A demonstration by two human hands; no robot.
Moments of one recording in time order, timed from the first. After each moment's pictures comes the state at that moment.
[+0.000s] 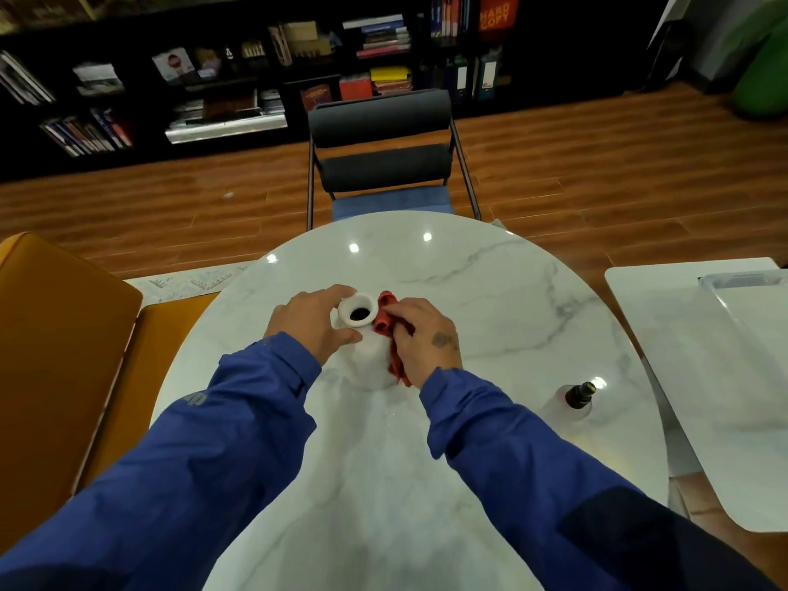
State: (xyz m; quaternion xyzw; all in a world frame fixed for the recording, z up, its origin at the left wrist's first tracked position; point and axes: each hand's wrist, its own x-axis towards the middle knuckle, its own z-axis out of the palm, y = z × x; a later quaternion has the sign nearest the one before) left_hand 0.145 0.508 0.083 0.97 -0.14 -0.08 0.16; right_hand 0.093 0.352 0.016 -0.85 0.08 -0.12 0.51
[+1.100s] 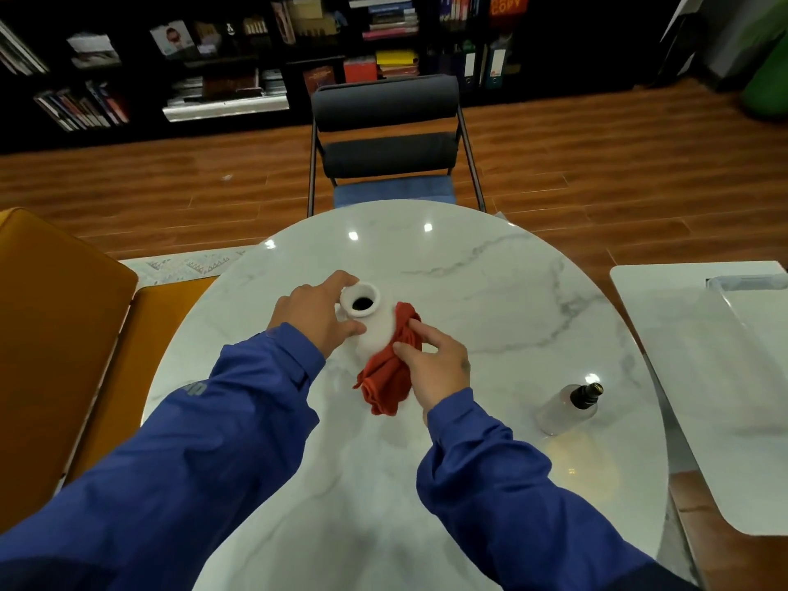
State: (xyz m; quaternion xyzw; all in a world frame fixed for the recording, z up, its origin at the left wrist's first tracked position) left_hand 0.150 0.508 0.071 0.98 -0.12 -0.08 0.16; right_hand 0.063 0.362 0.013 -0.67 0.32 -0.01 0.67
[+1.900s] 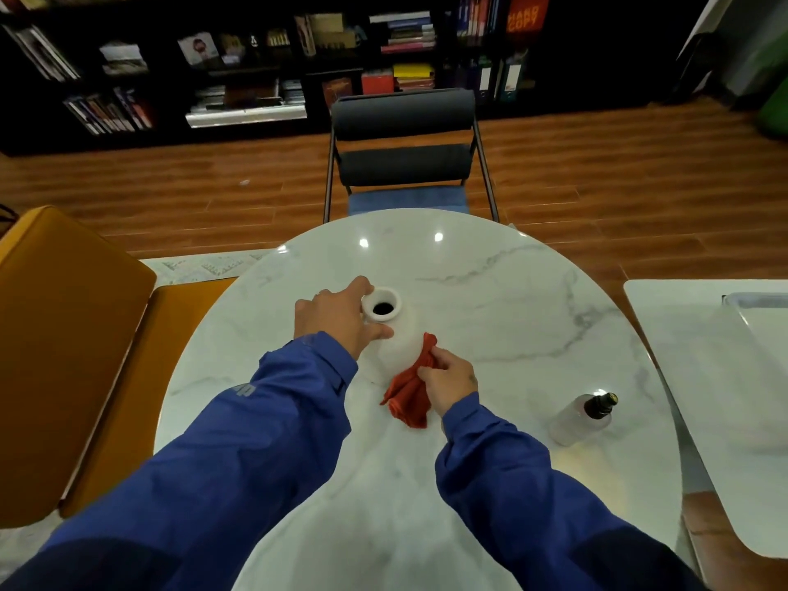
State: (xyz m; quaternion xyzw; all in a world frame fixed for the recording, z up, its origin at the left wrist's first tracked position) left_hand 0.140 0.499 0.073 0.99 -0.08 -0.03 0.12; right_hand 0.063 0.363 -0.007 -0.74 0.32 0.07 0.59
